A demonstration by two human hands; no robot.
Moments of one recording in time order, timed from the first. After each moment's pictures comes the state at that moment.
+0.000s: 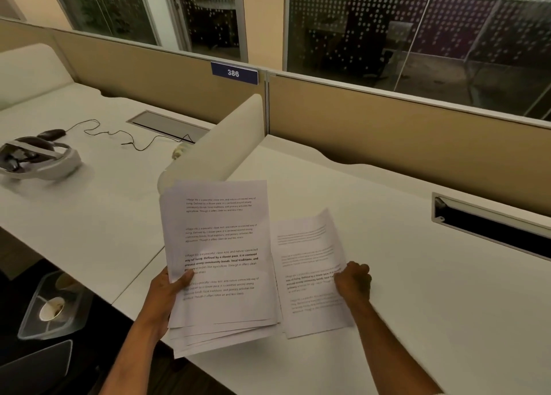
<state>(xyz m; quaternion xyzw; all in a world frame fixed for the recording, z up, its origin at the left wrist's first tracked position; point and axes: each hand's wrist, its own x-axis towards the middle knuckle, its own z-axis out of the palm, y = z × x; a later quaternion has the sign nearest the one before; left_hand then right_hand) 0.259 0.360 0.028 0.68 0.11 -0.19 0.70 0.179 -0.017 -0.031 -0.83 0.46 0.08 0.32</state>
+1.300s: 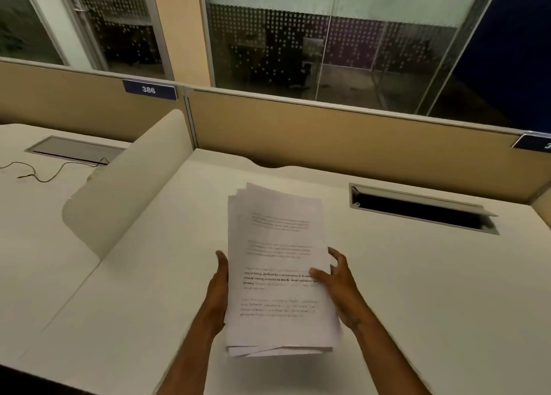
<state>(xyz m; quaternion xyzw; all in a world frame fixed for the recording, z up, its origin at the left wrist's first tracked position) 0.192 0.148 0.044 0.63 0.02 -0.38 0.68 0.057 -0.059 0.055 -0.58 0.38 -0.11 0.72</state>
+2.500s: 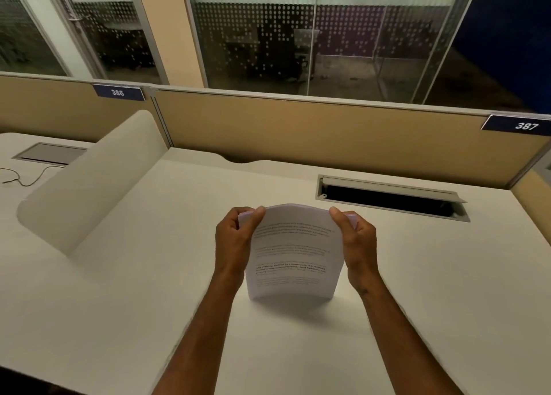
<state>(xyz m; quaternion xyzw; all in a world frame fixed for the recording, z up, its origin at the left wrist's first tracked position) 0.102 -0.014 0.137 0.69 -0.15 -0.12 0.70 -0.016 -0.181 0.128 -0.66 0.31 -0.32 0.60</state>
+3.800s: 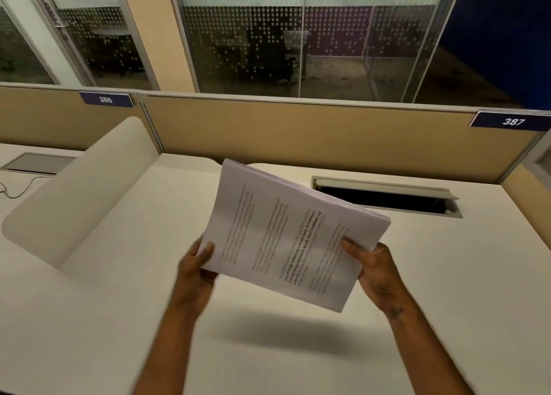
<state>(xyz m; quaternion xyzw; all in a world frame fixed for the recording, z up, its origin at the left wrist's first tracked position) 0.131 0.045 0.090 0.47 -0.05 -0.28 0.84 -0.064 -0.212 0.103 -0.54 0.23 -0.25 0.77</state>
